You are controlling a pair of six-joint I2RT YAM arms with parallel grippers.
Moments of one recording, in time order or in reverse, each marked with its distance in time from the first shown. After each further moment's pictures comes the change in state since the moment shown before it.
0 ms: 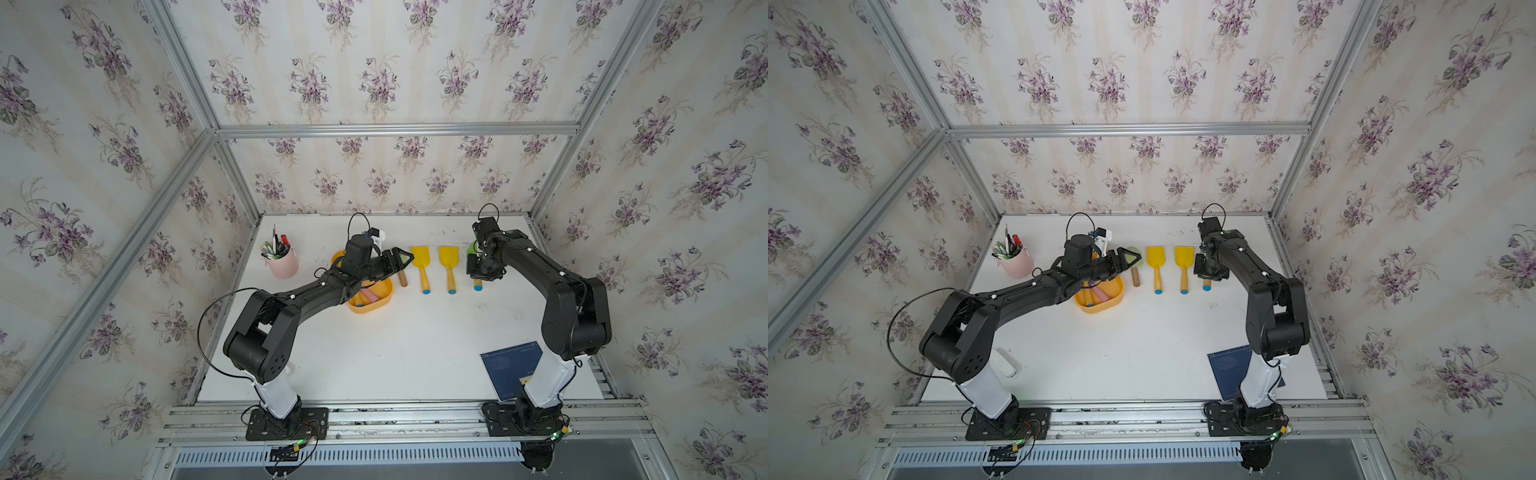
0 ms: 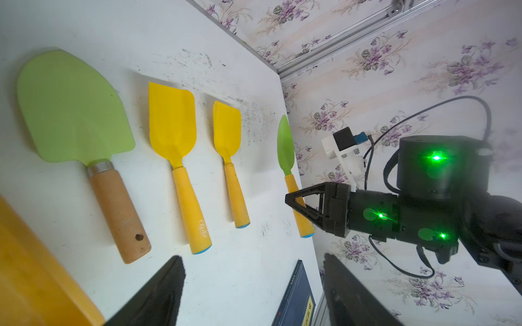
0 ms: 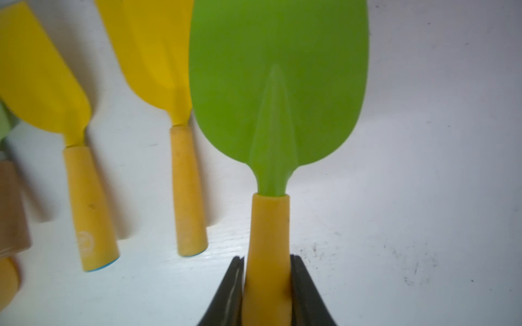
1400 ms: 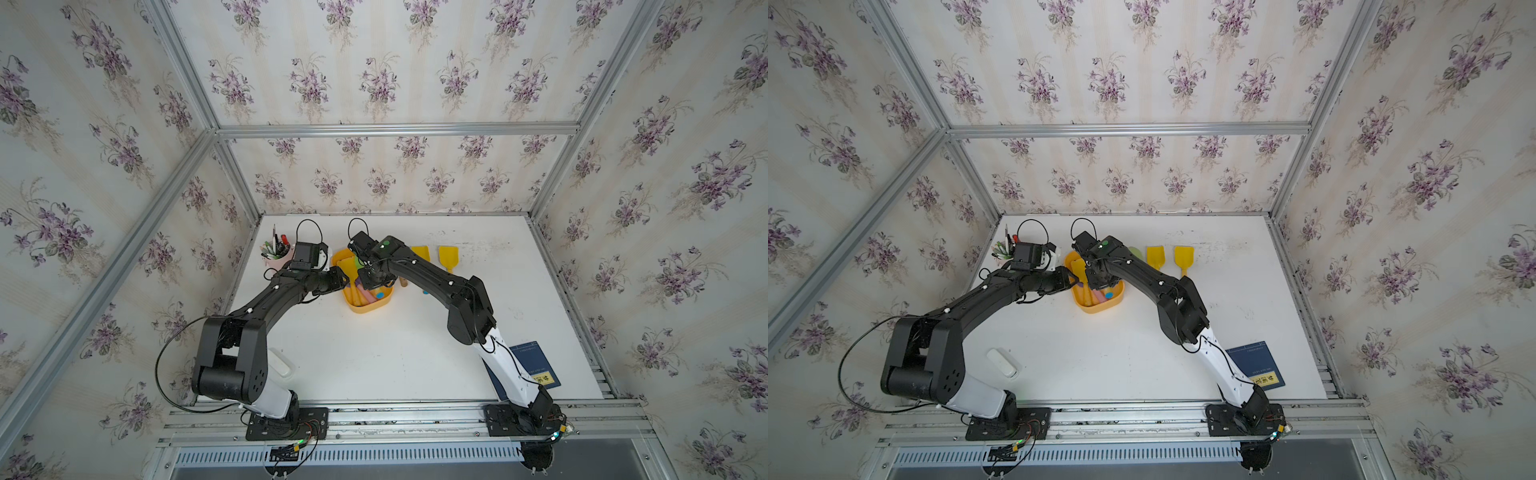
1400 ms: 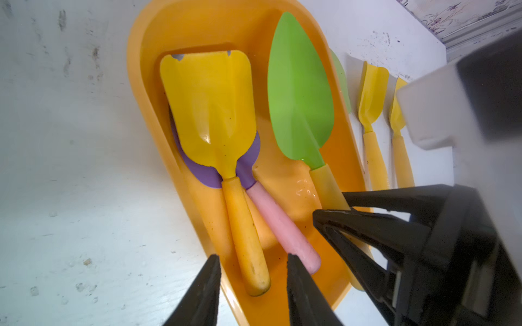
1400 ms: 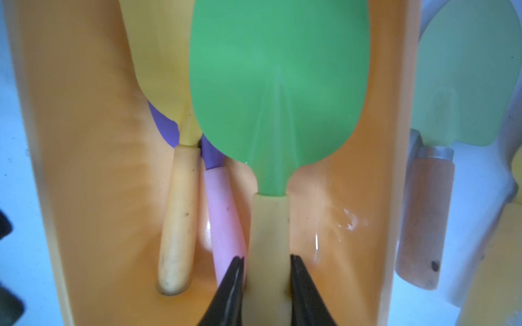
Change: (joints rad) left arm 0.367 -0.202 -0.110 -0.579 -0.061 0.497; right arm 0.655 0.628 0.936 -0.237 0.036 0.068
